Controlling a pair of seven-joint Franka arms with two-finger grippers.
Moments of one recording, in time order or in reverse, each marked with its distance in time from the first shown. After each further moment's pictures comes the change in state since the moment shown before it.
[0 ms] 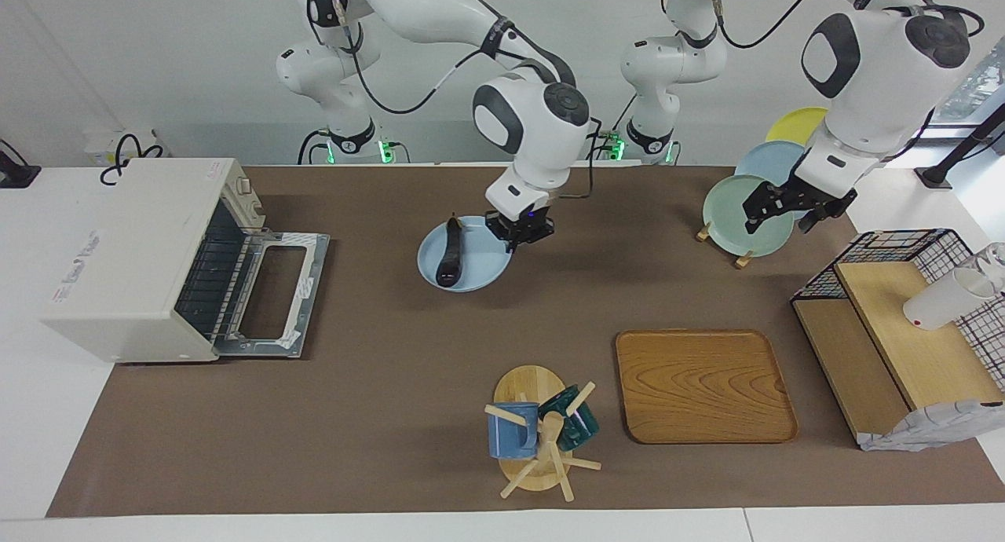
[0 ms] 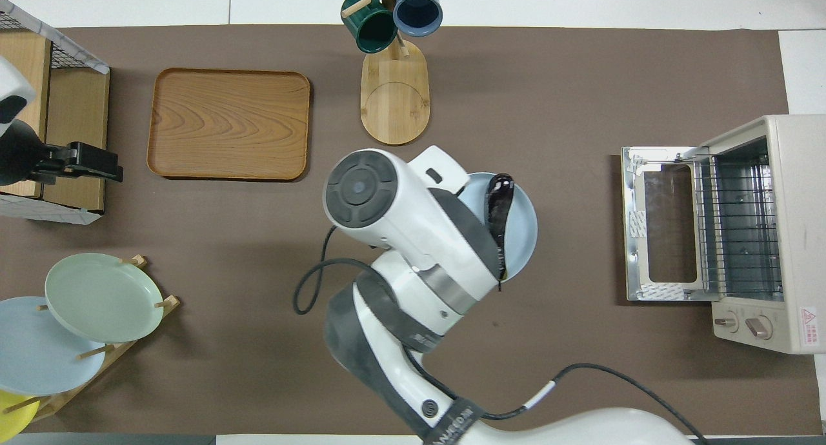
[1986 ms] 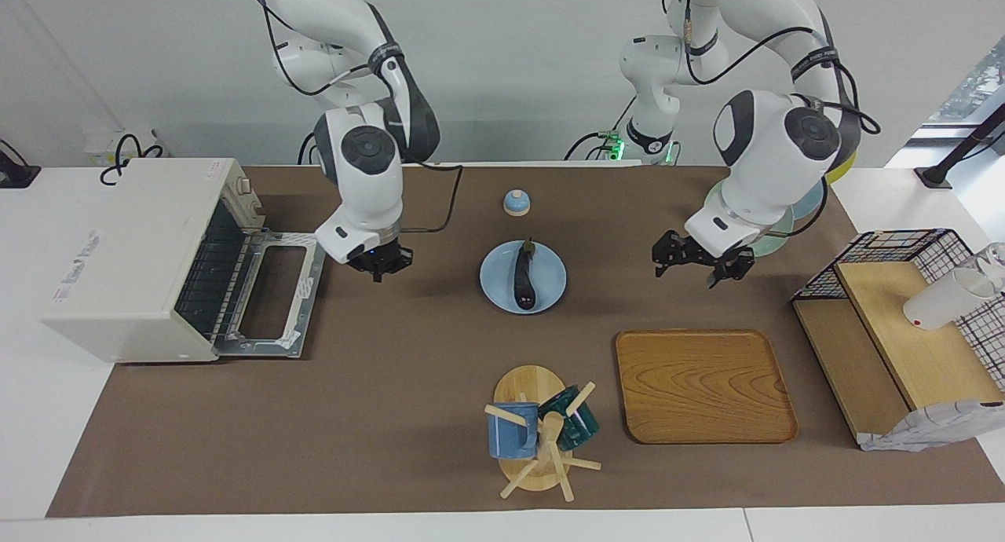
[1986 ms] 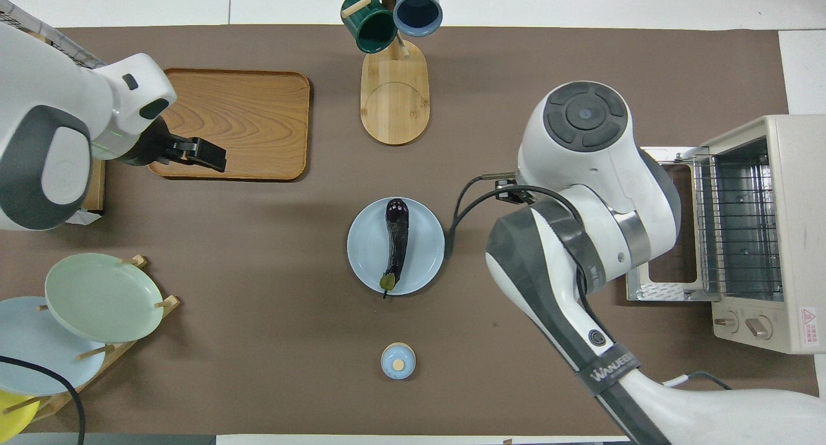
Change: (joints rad) left arm -0.209 0.145 -0.030 -0.025 -0.101 0.185 -0.004; right arm -0.496 -0.345 -0.004 -0.614 -0.041 0.267 -0.492
